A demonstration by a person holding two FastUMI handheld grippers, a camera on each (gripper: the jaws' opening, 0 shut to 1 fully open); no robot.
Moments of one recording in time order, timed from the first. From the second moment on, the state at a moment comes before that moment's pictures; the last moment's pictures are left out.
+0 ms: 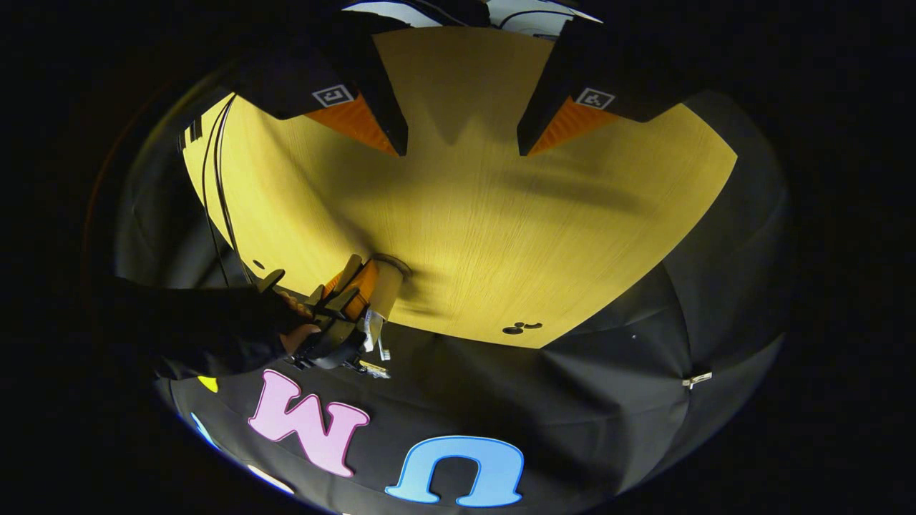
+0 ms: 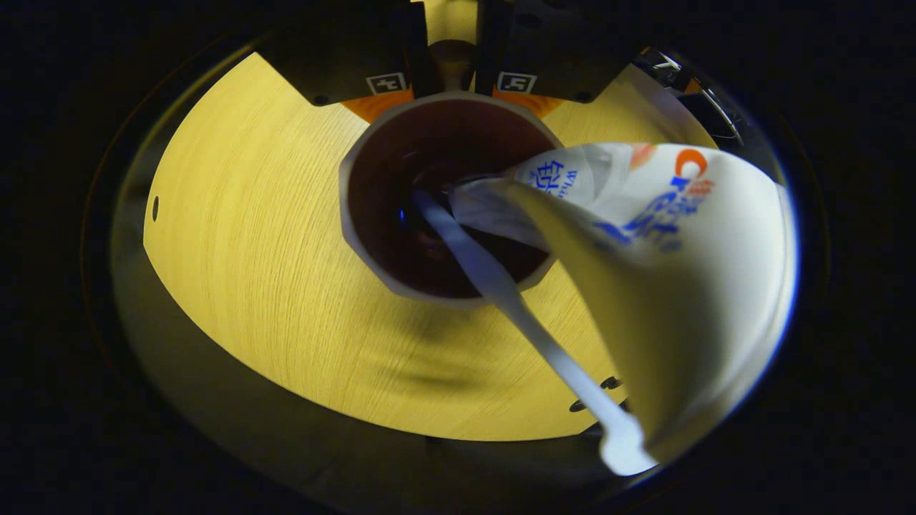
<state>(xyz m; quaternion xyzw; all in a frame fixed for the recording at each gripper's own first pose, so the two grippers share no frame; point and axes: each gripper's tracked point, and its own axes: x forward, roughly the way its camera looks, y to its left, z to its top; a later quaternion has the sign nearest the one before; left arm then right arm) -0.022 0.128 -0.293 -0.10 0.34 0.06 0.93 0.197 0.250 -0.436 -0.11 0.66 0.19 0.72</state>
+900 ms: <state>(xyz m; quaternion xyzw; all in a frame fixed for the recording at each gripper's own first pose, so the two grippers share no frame) 0.023 0.076 -0.204 -0.04 0.29 0.02 0.96 0.192 0.186 -0.294 0.00 0.56 0.19 0.81</state>
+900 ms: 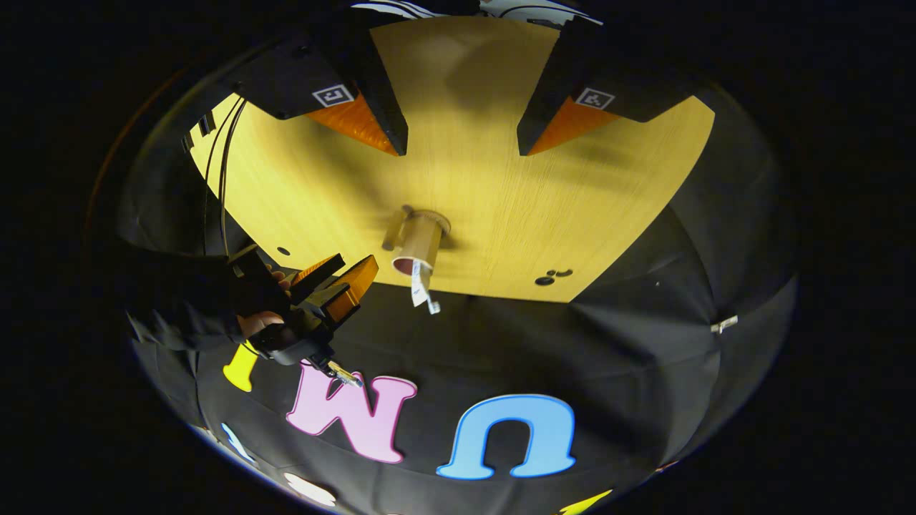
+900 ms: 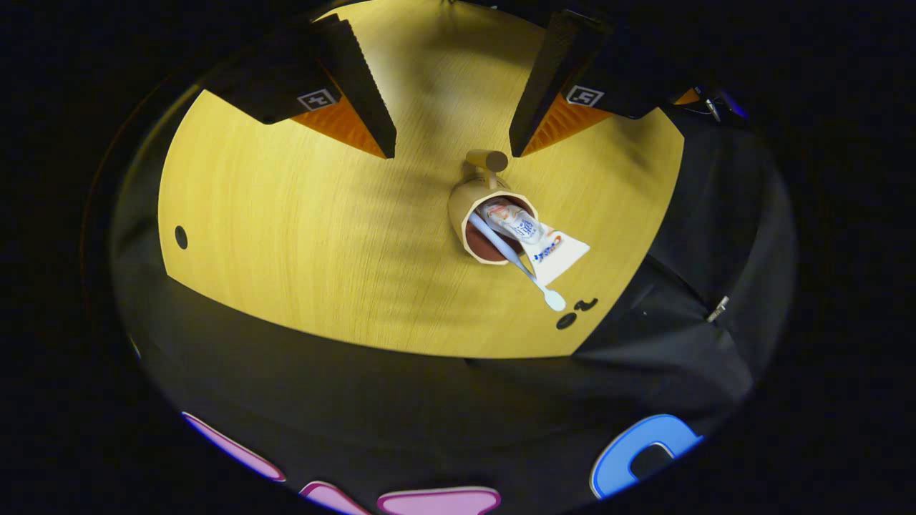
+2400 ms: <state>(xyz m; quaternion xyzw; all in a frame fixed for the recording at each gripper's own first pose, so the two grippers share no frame) -0.024 -0.025 0.052 -0.03 -0.03 -0.01 1.00 -0.042 0.086 0.031 0.01 0.00 0.12 0.99</state>
